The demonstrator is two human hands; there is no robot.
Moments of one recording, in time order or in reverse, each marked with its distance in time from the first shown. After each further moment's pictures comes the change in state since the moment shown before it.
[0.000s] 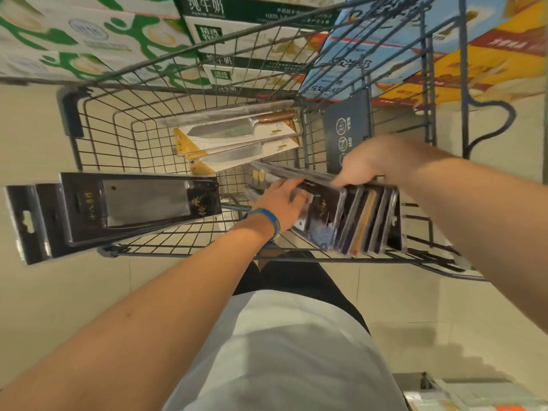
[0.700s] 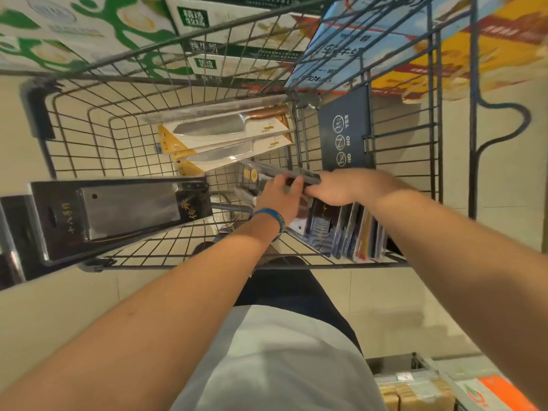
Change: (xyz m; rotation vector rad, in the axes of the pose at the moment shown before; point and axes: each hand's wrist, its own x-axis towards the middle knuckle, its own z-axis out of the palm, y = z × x) left_hand 0.018 -0.007 0.010 -0.237 0.073 -0.185; right_hand 0.014 -0.050 0.036 0.324 0.050 -0.023
